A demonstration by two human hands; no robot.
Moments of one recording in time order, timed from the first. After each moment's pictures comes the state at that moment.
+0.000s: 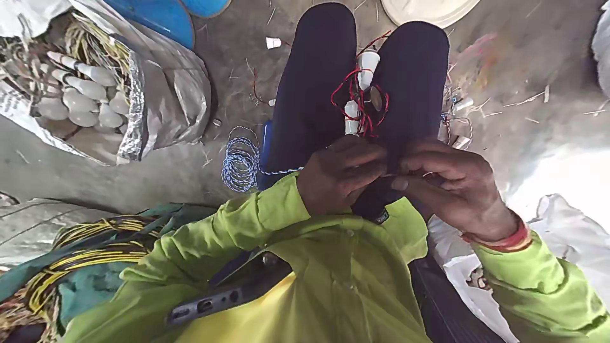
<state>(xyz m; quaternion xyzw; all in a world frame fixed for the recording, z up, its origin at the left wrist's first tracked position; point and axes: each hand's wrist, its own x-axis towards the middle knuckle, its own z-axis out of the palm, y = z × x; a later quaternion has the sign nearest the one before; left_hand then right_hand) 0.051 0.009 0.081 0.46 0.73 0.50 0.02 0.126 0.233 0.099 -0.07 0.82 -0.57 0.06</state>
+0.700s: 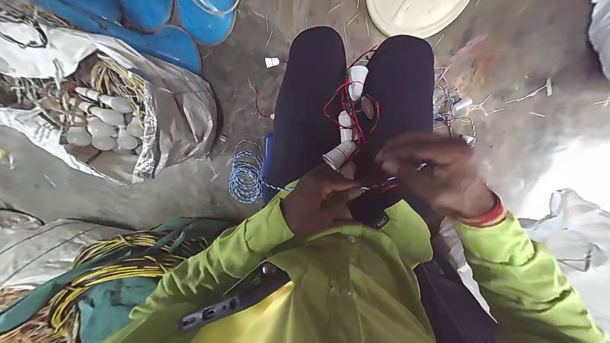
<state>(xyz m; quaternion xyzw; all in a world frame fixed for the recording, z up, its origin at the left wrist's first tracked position) 0.064 -0.022 0.083 0.31 0.72 0.52 0.32 0.115 0.235 0.082 -0.10 0.83 -0.56 0.01</state>
